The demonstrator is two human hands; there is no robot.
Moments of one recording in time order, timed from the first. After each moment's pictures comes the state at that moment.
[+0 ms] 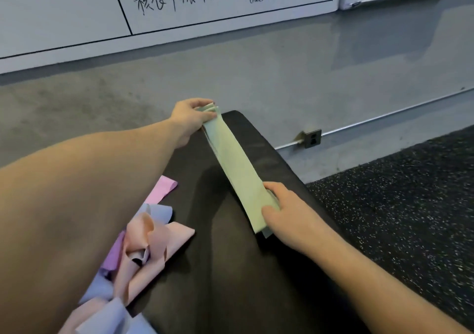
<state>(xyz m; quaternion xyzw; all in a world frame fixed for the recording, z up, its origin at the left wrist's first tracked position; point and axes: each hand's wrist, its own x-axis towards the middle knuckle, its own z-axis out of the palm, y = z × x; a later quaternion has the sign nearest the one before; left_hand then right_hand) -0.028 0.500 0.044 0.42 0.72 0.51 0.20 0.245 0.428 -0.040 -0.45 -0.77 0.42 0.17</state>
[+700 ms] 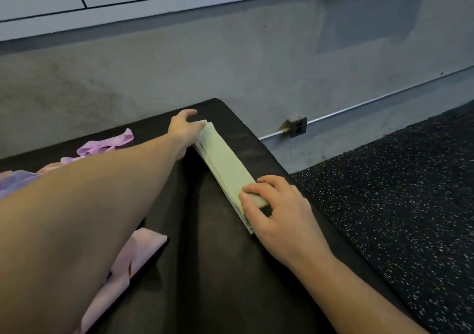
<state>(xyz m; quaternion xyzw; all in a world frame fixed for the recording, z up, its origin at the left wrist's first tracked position) -0.026 0.546 -0.034 0.39 0.78 0.46 0.17 0.243 0.434 -0.082 -0.44 -0.79 0.27 0.32</state>
